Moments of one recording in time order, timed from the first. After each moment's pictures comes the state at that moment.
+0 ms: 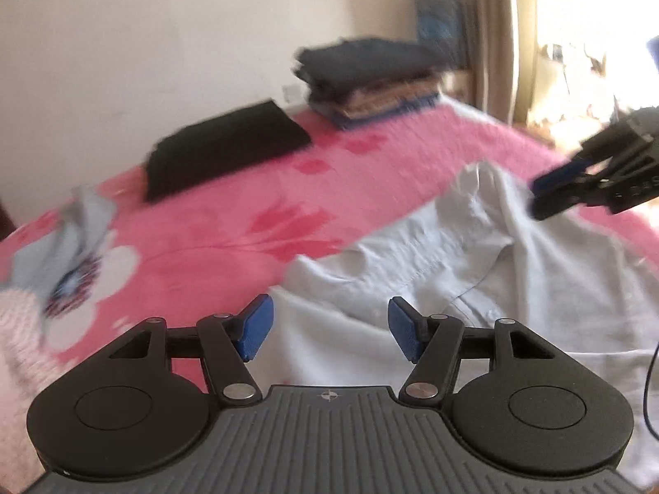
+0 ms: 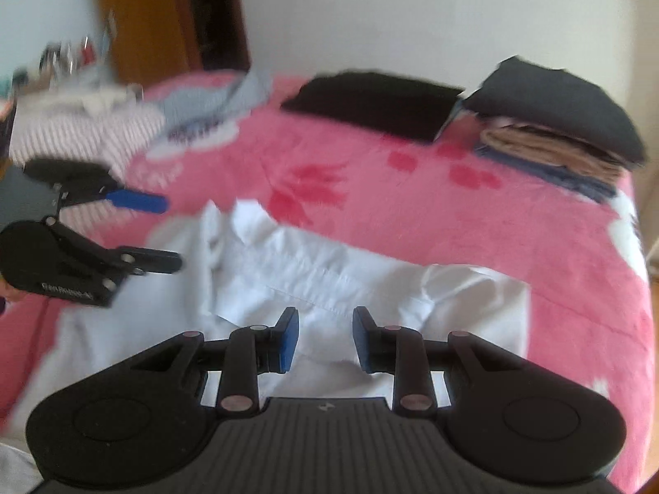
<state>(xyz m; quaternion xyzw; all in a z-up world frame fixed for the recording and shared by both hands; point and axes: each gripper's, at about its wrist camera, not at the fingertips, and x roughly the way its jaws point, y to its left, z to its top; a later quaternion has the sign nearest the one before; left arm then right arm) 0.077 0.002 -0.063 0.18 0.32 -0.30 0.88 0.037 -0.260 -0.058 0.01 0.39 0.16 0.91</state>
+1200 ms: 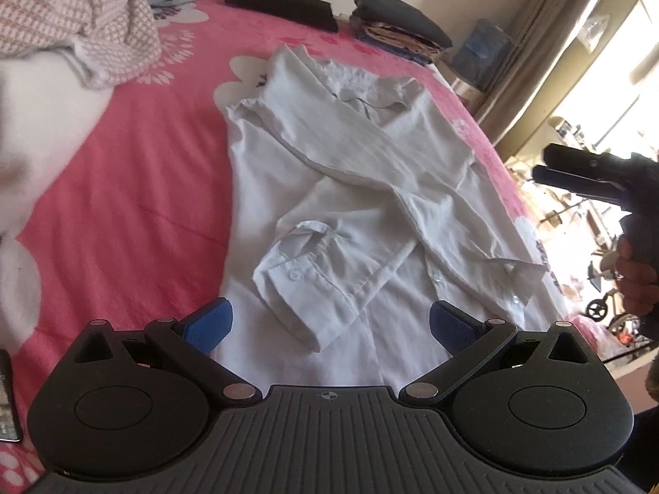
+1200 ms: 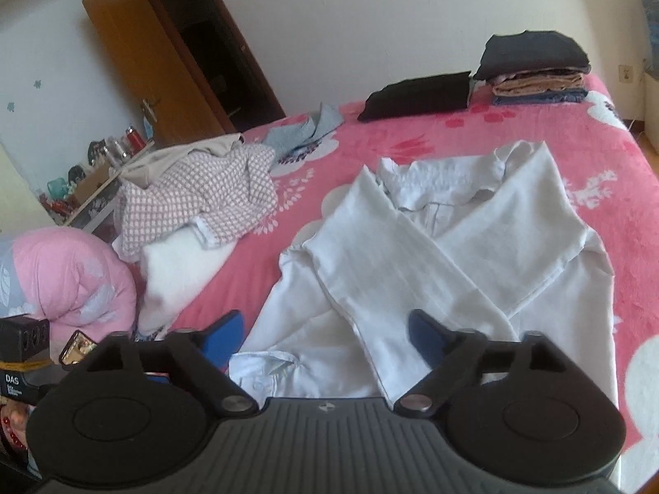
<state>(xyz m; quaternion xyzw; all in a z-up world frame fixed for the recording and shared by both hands) -0.185 0.124 -0.089 -0.06 0.47 -0.25 0.84 -0.214 -0.221 -0.009 0.16 0.36 0.19 0.90</state>
